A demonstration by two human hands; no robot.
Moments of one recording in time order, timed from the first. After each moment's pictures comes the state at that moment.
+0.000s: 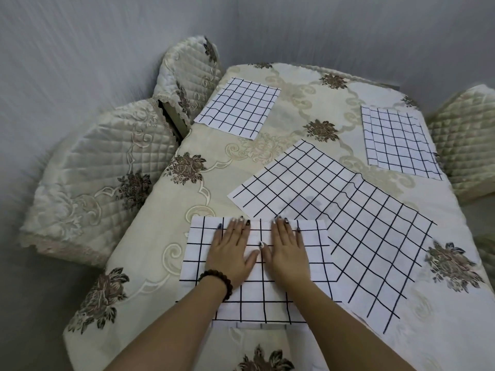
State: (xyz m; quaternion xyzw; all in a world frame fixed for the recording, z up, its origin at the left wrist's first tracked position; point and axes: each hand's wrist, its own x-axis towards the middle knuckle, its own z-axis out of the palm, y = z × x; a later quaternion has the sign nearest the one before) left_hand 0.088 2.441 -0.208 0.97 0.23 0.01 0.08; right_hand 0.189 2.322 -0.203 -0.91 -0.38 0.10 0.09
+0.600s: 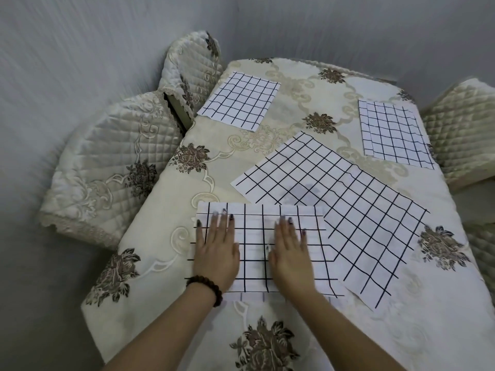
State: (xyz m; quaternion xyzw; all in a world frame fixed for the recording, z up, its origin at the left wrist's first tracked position) left_hand 0.032 2.426 -0.176 0.95 0.29 0.08 0.04; right_hand 0.139 2.285 -0.179 -0.92 -0.39 0.02 0.09
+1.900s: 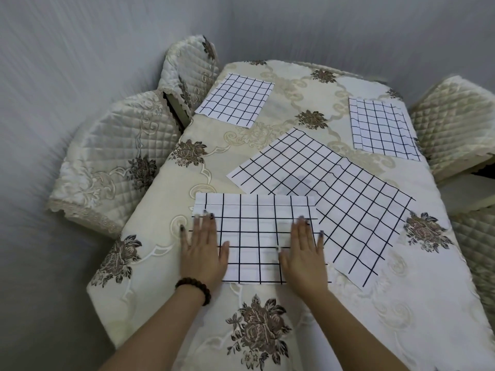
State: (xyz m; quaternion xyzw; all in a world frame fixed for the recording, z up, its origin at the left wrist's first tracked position) left_hand -0.007 2.406 -0.172 0.93 0.35 0.07 0.09; right_hand 0.132 2.233 -0.176 -0.93 -0.34 0.03 0.10
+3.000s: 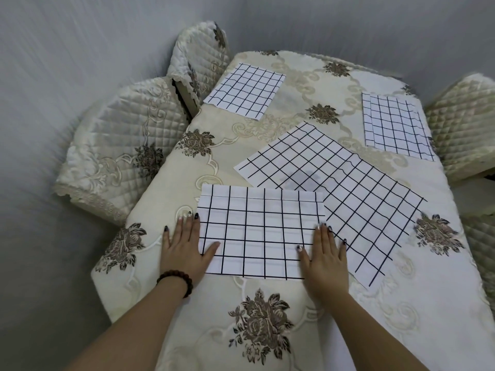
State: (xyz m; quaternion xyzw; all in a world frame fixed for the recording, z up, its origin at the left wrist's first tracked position) left_hand -0.045 2.440 -0.203 0.92 0.39 0.01 0.07; right_hand 0.146 2.199 -0.196 -0.95 -0.29 0.08 0.05
